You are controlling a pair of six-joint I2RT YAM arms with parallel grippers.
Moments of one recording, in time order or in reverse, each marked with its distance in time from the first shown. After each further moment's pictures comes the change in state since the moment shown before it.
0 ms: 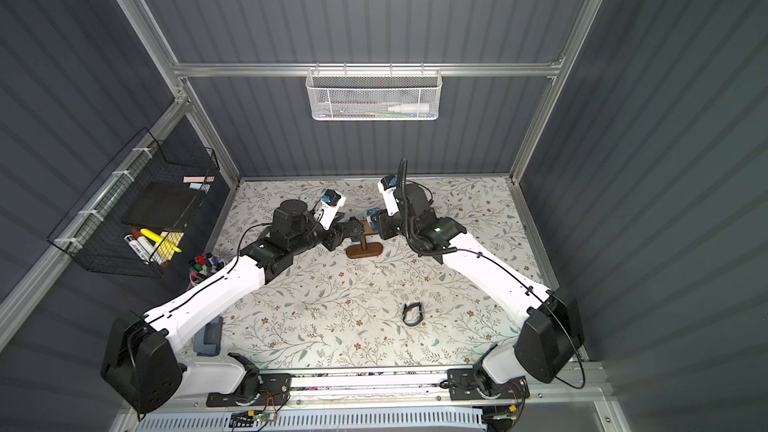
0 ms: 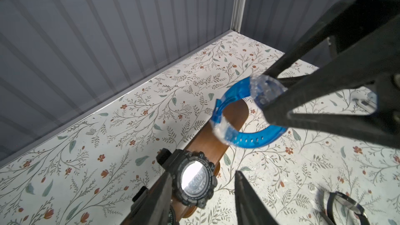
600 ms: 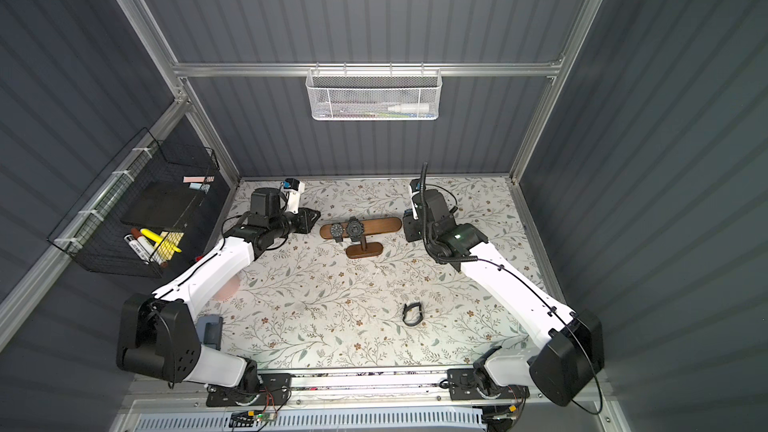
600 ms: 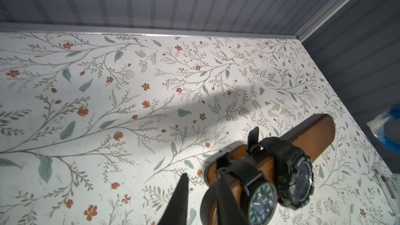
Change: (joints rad) left arm 0.284 0.142 0.072 -0.159 0.116 -0.307; right arm -0.055 -0.113 -0.101 -0.112 0.278 -0.039
